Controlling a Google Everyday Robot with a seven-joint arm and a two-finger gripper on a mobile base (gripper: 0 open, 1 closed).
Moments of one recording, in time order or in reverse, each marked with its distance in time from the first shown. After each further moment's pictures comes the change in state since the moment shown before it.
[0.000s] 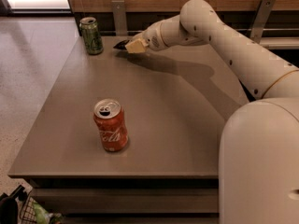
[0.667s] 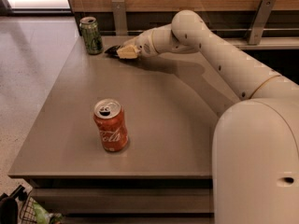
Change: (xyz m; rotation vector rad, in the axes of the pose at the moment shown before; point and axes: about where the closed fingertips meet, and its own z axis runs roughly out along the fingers) arm 0.004 0.013 0.034 -0.061 -0.054 0.026
